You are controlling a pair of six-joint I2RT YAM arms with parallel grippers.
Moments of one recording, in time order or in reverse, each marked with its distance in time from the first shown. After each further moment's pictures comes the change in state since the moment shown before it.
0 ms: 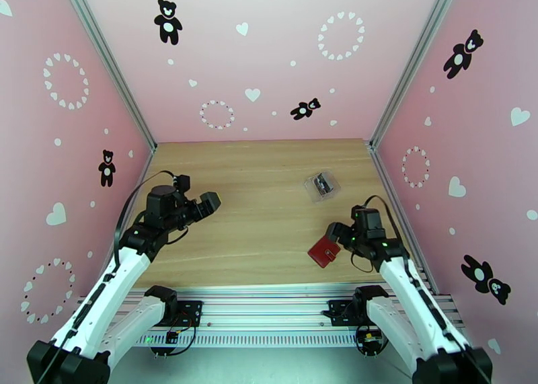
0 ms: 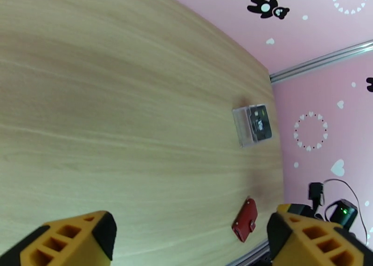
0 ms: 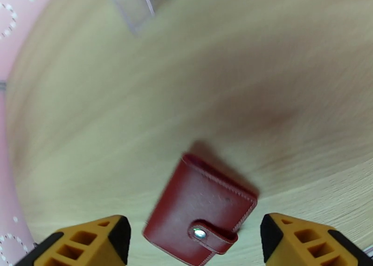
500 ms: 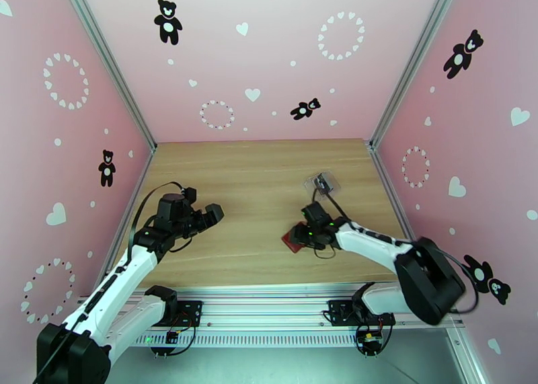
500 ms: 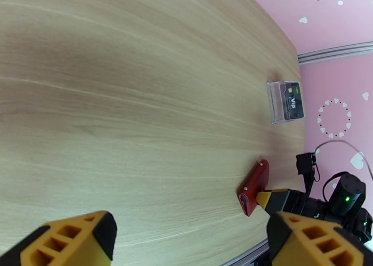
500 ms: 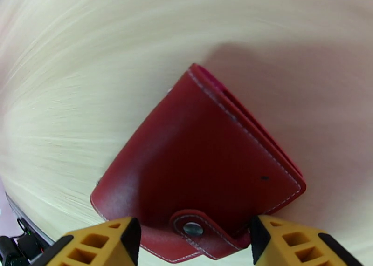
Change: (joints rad) left arm -0.006 0.053 -0.119 0.033 -0.001 0.003; right arm 0.529 0.630 0.277 0.298 0.085 0.117
